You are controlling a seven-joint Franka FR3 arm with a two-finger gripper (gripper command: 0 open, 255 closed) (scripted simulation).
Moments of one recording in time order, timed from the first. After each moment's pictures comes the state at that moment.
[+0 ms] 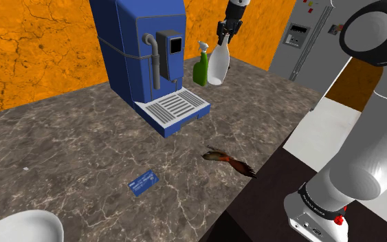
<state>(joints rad) -0.02 0.22 -0.16 -1.41 0.06 1.82 -0.22</state>
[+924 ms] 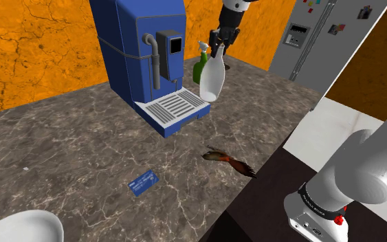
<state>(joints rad) 0.12 -0.15 -0.04 -1.86 -0.04 1.91 0.06</state>
